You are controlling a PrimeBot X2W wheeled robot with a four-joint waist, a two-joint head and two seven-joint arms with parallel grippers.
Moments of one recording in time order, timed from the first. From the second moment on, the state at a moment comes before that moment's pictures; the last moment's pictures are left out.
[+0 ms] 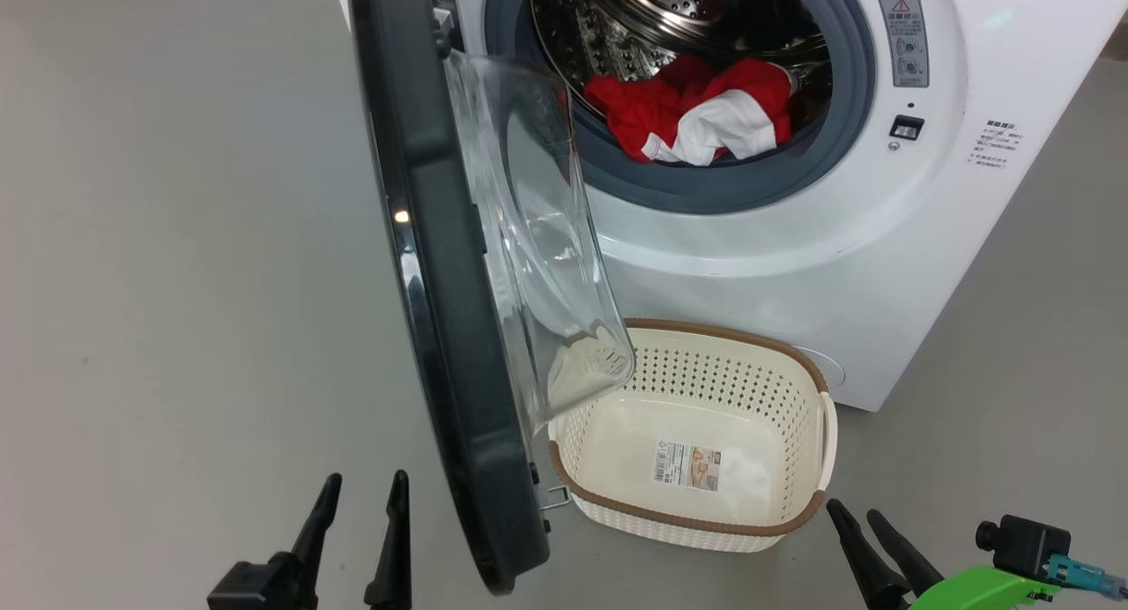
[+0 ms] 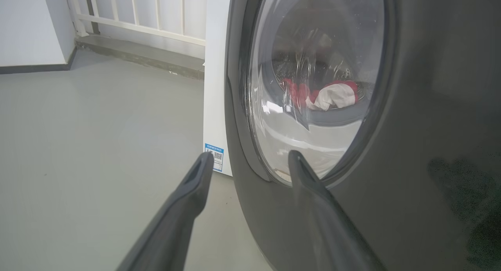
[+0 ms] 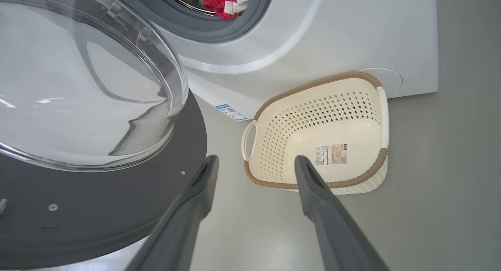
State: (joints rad) left arm -0.02 0.04 -0.16 0.23 -0.33 0.02 -0.25; right arm -0.08 -0.31 0.47 0.48 1.21 0.12 -0.22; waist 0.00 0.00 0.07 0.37
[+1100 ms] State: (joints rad) left arm -0.02 0.04 -0.15 0.23 -0.33 0.02 -0.25; right arm 0.11 -0.09 -0.05 0.23 0.41 0.12 -0.25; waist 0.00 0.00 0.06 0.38
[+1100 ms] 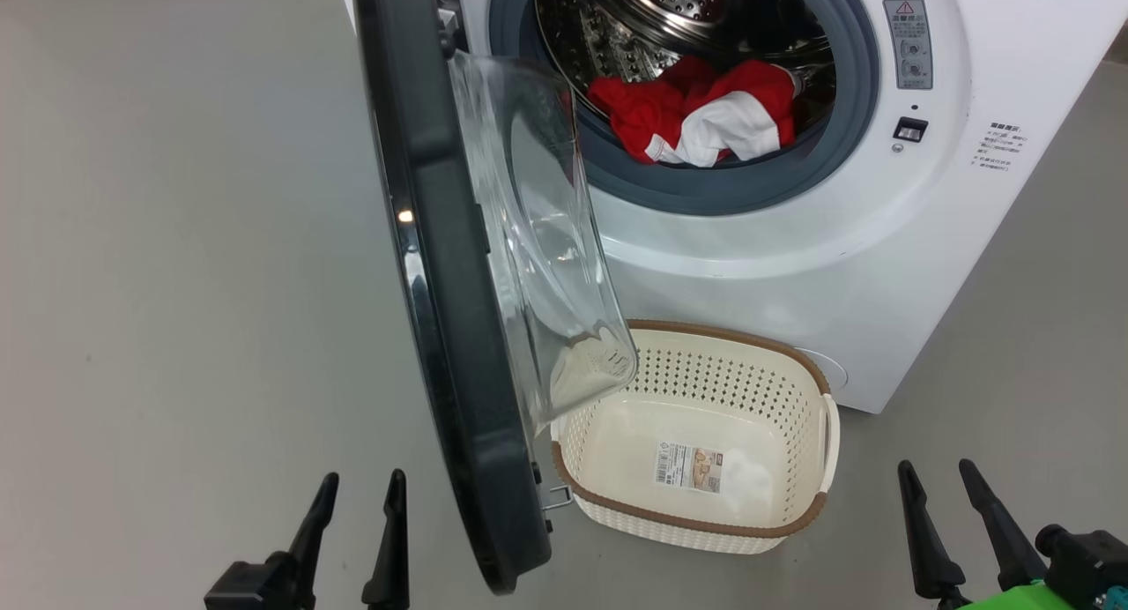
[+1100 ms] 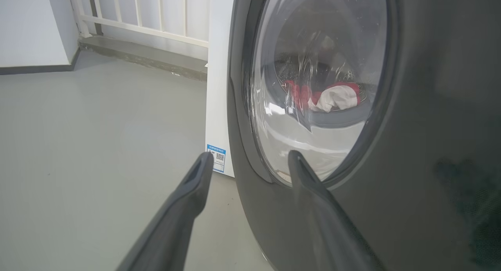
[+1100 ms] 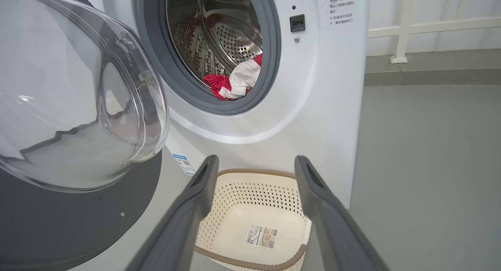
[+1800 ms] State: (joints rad) left arm -0.02 0.04 -0.13 0.18 -0.34 0.02 -0.25; right arm 0.12 -0.08 -0.05 0.22 0.37 0.12 -0.25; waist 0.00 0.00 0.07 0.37
